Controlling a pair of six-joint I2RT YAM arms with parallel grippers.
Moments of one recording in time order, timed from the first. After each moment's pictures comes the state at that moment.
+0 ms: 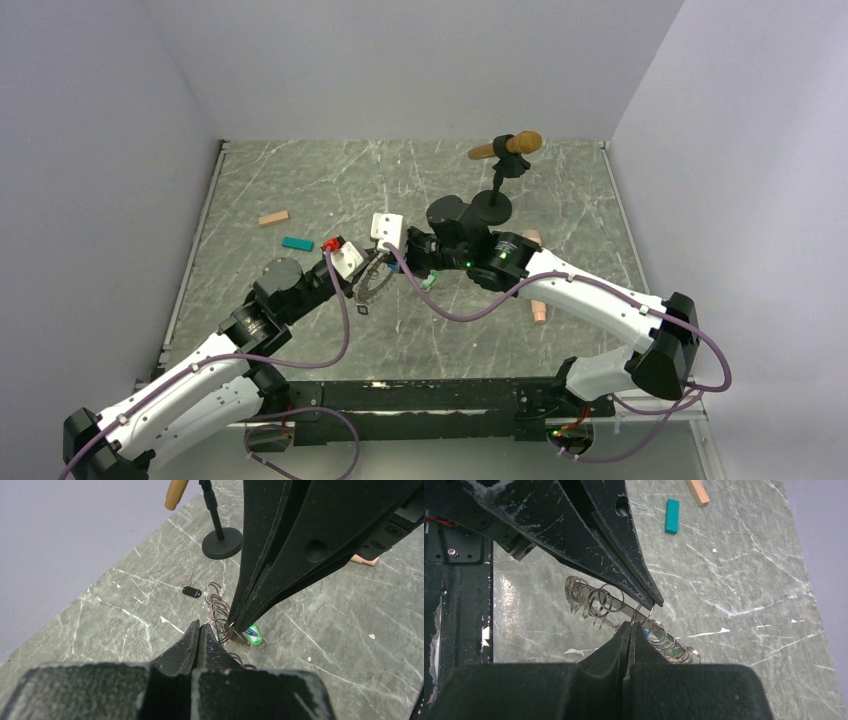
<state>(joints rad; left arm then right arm) -0.75 0.69 0.54 0.12 0.09 0.25 0.98 1.36 1.23 -0.32 -0.30 -0.46</state>
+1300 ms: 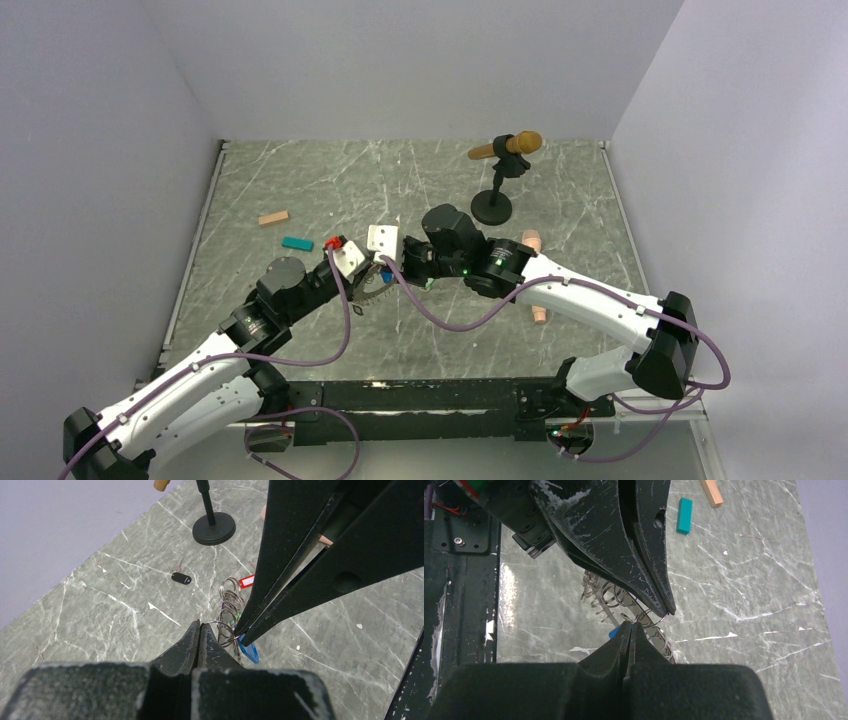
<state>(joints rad) -0.75 0.69 0.54 0.06 0.09 0.20 1.02 1.37 1.19 -0.30 -0.29 -0.48</state>
